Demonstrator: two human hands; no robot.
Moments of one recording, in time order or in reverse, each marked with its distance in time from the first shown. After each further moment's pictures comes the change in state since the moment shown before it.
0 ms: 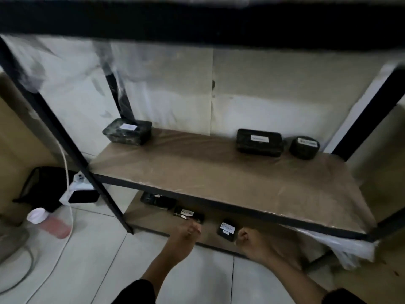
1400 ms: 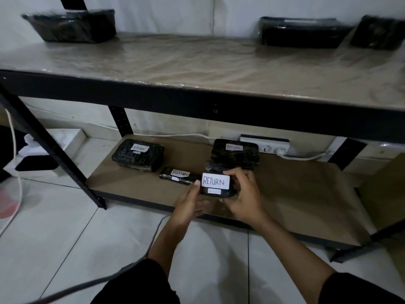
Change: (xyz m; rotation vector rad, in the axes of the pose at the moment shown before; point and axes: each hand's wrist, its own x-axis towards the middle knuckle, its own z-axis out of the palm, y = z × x) left_hand 0.151 -0.212 0.133 -0.686 0.015 -0.144; right_hand 0.183 0.097 0.155 0.207 0.445 -0.590
